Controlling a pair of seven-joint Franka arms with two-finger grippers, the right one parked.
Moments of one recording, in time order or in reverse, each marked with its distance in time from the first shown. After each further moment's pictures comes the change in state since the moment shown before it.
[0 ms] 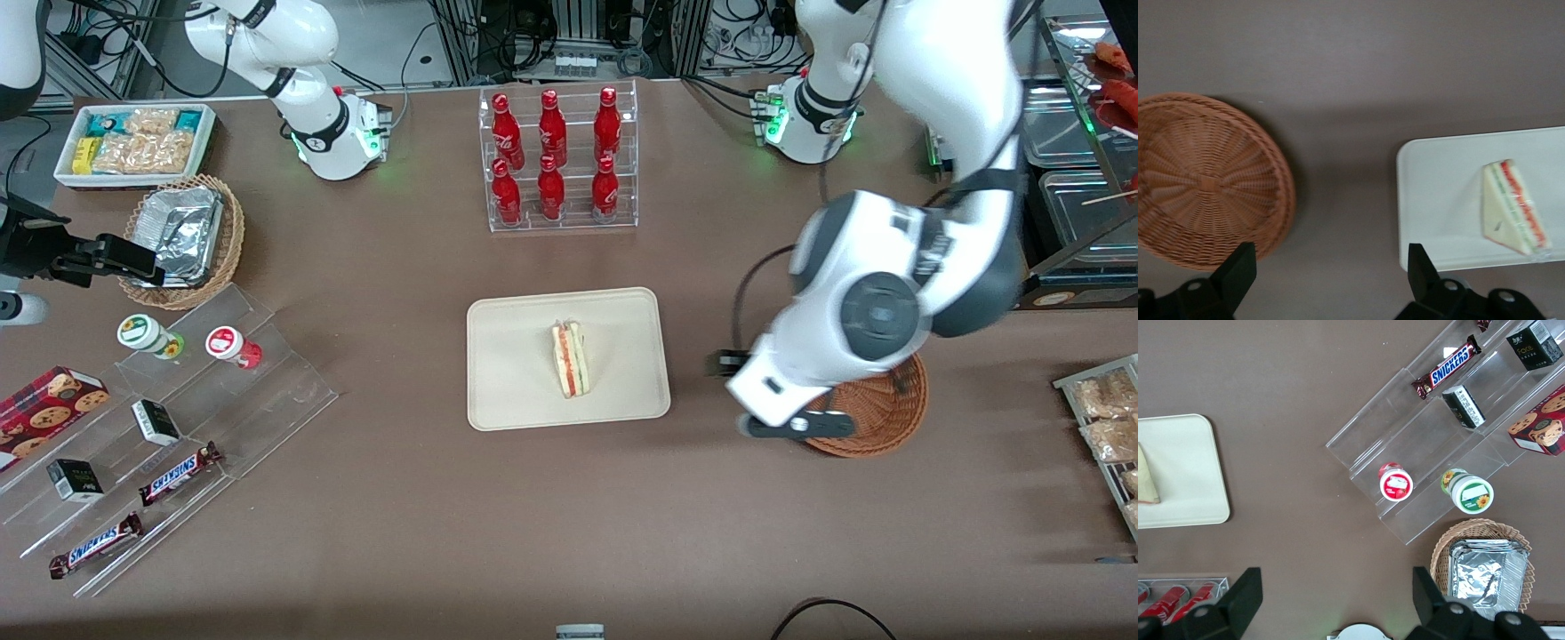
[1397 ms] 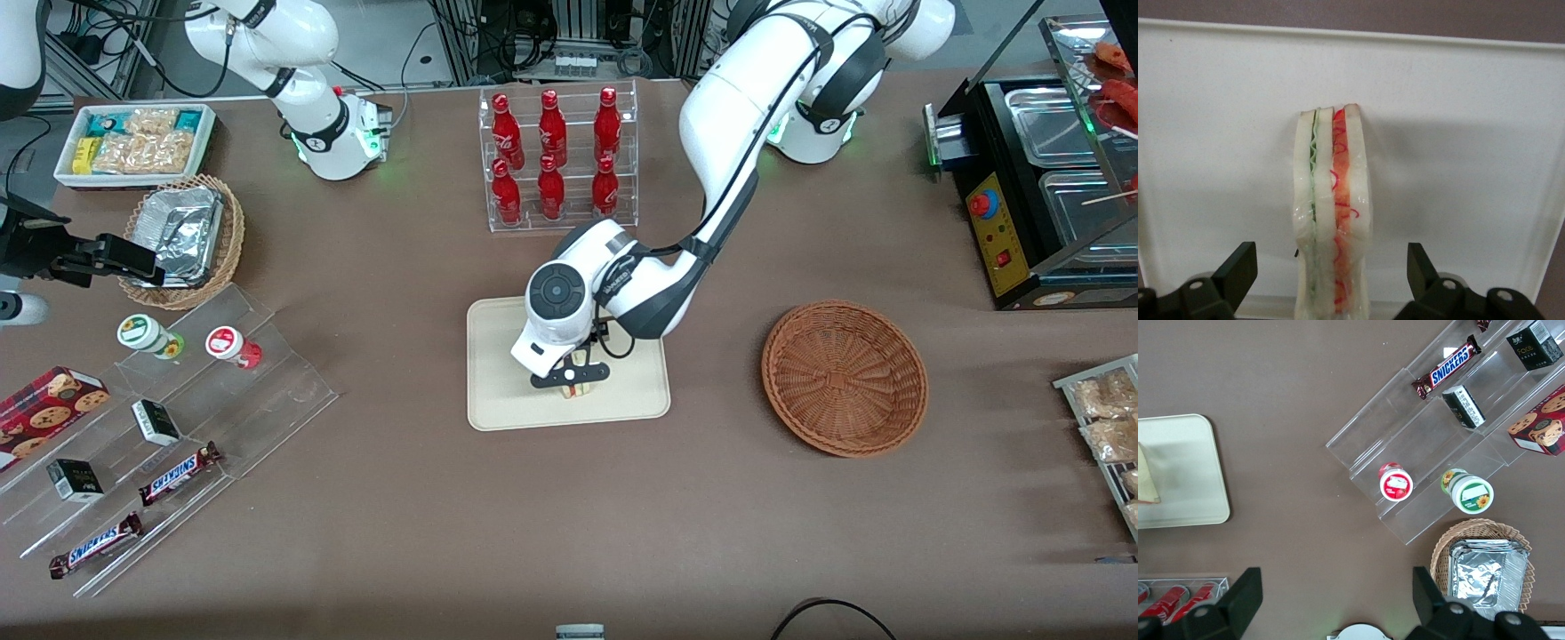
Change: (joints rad) arm -0.429 0.364 -0.023 0.083 0.003 0.341 -0.577
